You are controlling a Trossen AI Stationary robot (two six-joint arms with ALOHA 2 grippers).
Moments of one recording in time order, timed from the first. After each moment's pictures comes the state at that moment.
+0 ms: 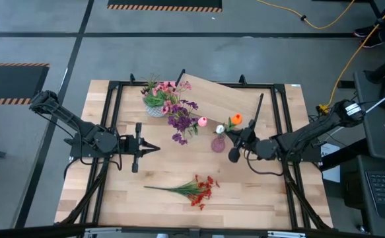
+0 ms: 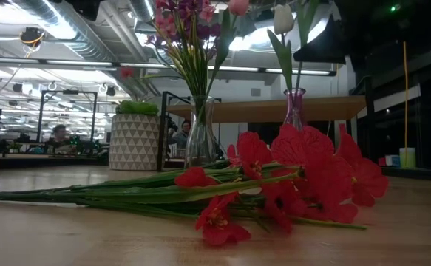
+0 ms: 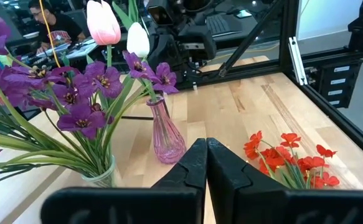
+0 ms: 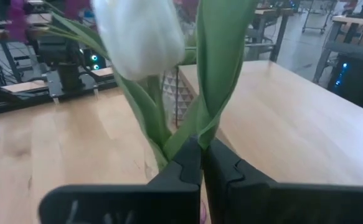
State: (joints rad) left arm -0.51 0.81 0.53 0.06 -0.56 0.04; right arm 0.39 1.16 0.48 0.40 0.94 0.26
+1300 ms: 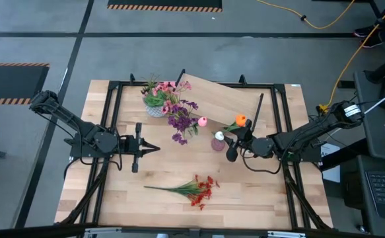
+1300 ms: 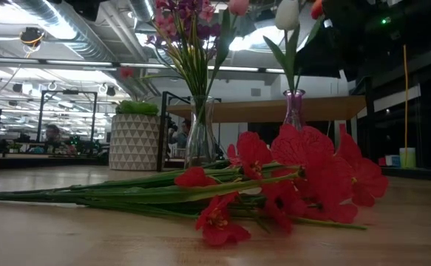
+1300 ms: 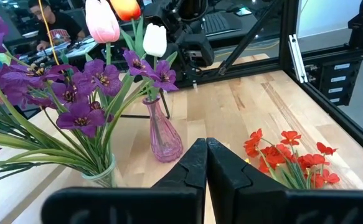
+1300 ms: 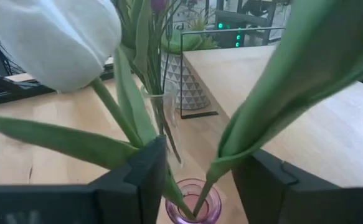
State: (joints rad) left arm -0.51 0.81 0.53 0.05 -0.56 0.04; right arm 0.34 1.20 0.47 0.43 0.84 0.28
